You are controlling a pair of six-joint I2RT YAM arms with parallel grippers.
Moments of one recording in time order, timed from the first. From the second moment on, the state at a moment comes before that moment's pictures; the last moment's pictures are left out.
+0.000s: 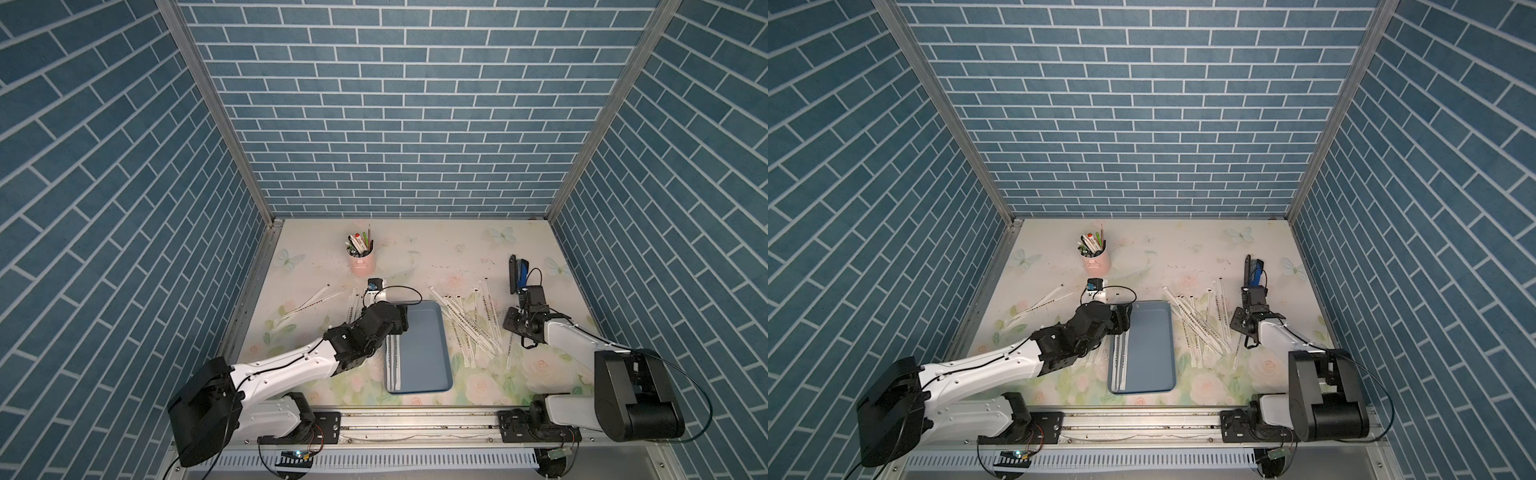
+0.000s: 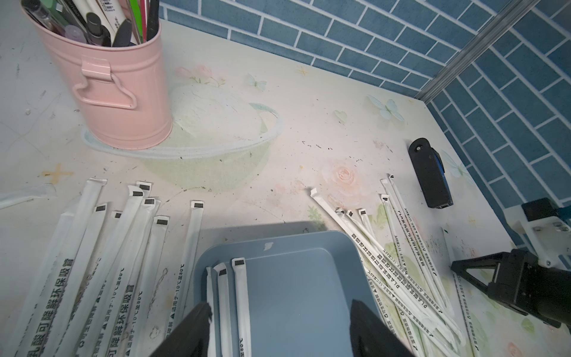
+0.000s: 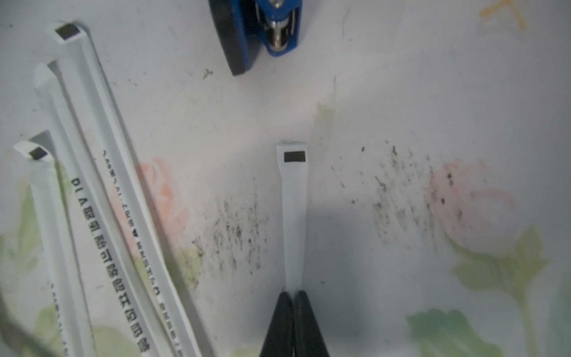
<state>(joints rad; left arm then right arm) -0.94 1.21 0.64 -0.03 -0.44 -0.73 0.13 1.32 0.53 -0.29 0.11 0.46</state>
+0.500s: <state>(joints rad) -0.80 1.10 0.61 -0.11 -0.42 -0.76 0.54 1.18 0.76 -0.49 0.10 0.59</state>
